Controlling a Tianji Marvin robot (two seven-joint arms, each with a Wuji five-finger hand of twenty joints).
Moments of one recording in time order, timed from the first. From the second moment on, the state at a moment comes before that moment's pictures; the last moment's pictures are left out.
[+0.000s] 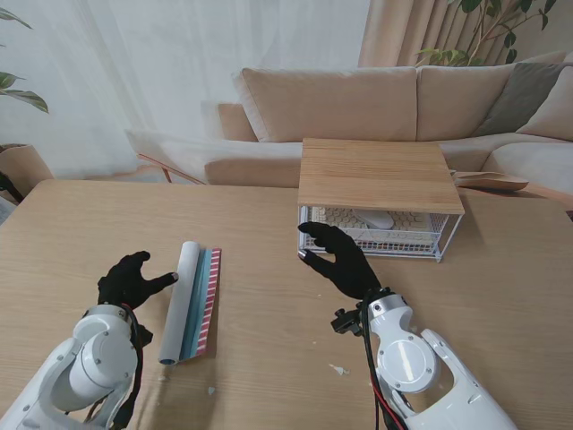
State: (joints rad) left arm 1.75 -1.15 -1.39 -1.78 0.55 0.44 0.11; right arm -1.62 -1.18 1.15 -1.71 -0.23 -0.12 -0.20; left_hand 0.63 -0.37 0.42 -0.08 0.28 0.31 0.37 0.26 0.22 0.24 0.41 0.39 0.11 0.28 0.40 0.54 -0.08 0.34 0.70 0.42; right_hand 0.54 -0.33 0.65 -0.11 0.38 0.04 0.43 0.47 0.31 0.15 0.63 0.32 0.34 0.13 0.47 0.33 0.13 0.14 0.47 0.73
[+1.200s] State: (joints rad) left arm 1.44 -1.26 -1.20 -1.52 1.01 0.99 -0.44; right arm -1.64 -1.18 1.18 -1.73 -0.22 -0.13 -0.21; left_hand 0.63 -0.40 0.54 -0.08 0.24 0.41 0.46 0.31 0.14 0.36 0.50 0.53 0.14 0.39 0.56 0.65 -0.09 0.32 0.98 0.48; right_hand 0.54 -0.33 0.65 -0.11 0.38 0.04 0.43 0.47 0.31 0.15 0.63 0.32 0.34 0.13 0.47 0.33 0.13 0.14 0.47 0.75
